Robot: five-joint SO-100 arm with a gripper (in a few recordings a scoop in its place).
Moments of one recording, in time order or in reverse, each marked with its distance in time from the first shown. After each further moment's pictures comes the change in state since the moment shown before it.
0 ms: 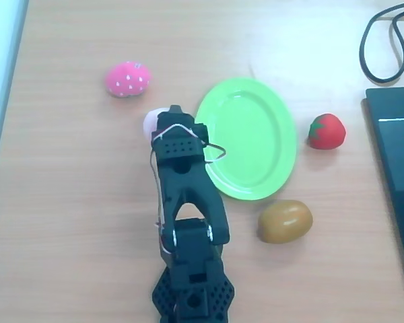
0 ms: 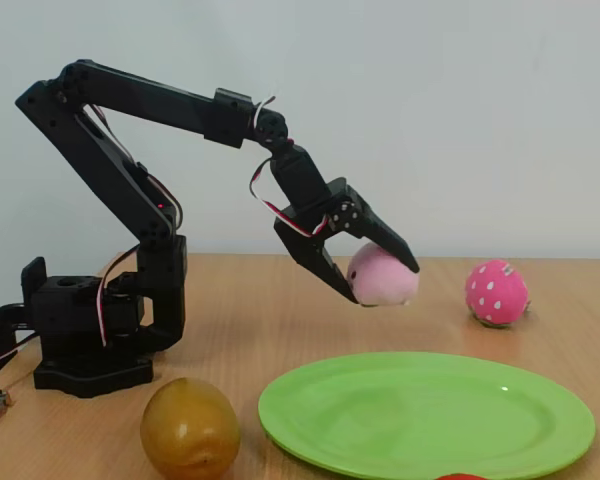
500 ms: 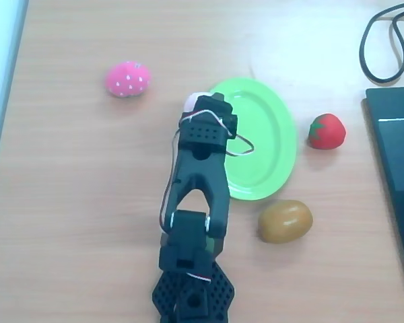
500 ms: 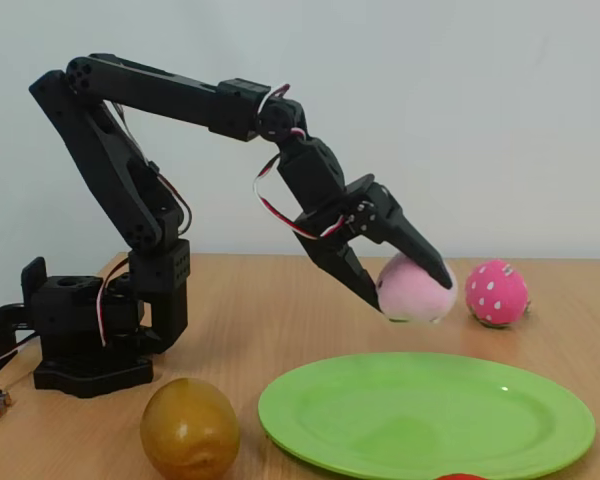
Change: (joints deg) arm 15.3 -6.9 -8.4 0.1 0.4
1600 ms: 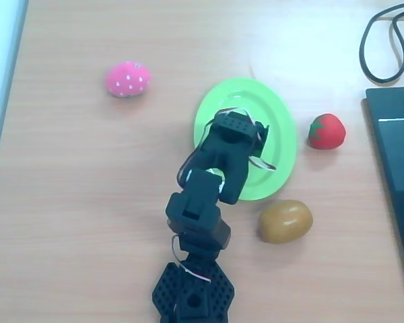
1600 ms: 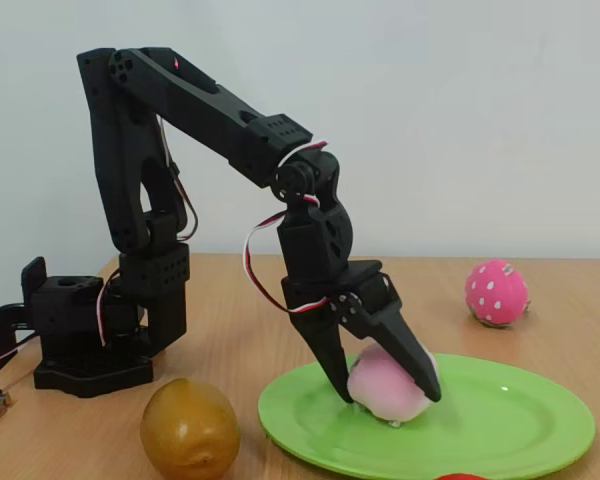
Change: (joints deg) arm 12.8 -19.6 -3.8 2.2 2.5
